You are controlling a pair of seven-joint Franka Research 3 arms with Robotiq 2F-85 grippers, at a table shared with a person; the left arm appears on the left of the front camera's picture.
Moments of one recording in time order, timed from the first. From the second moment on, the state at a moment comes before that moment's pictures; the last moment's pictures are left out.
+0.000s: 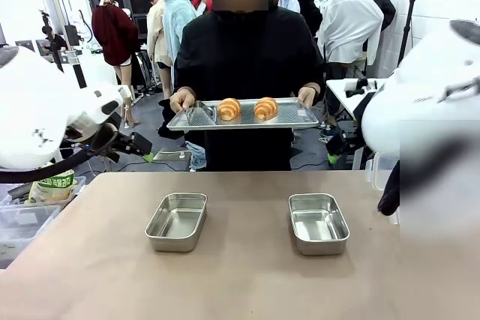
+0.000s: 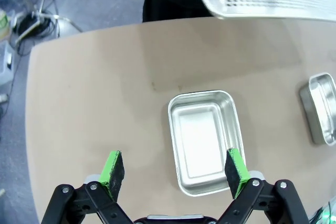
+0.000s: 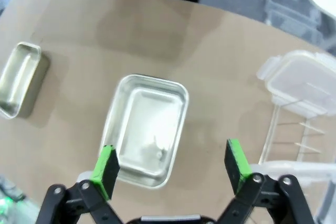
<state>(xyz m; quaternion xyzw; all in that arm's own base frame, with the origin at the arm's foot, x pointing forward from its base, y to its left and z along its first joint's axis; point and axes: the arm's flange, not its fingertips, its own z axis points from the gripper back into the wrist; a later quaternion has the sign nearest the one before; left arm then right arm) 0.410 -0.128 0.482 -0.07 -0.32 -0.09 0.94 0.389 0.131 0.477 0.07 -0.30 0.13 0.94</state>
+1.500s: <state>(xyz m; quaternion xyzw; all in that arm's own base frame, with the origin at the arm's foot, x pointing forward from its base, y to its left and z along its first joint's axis) 0.511 -0.127 0.352 -0.04 -0.11 -0.03 0.99 0.466 0.150 0.337 0.05 0.00 0.08 1.00</state>
